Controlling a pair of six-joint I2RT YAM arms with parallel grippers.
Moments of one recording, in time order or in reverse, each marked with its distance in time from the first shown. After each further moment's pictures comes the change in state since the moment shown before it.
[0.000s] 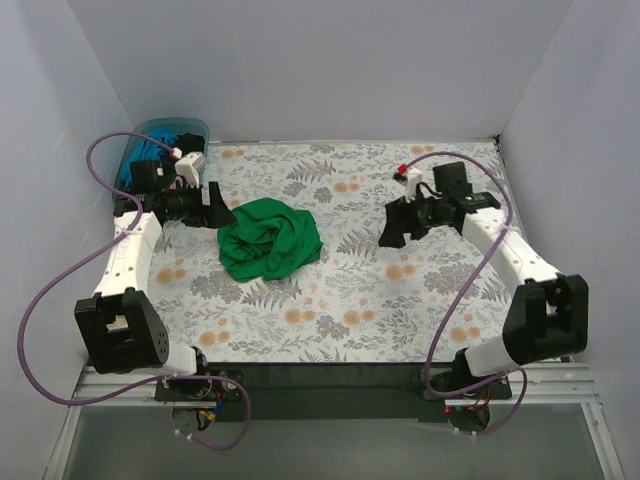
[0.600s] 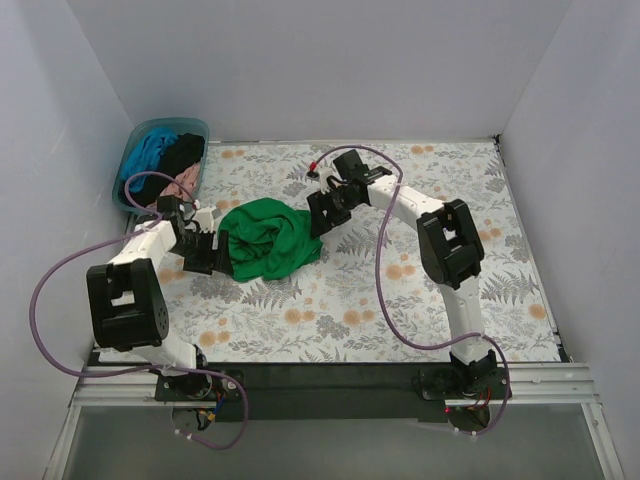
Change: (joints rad) left arm 0.014 0.131 -0.254 -0.139 -0.288 0.142; right arm 0.389 0.775 0.644 0.029 0.035 0.163
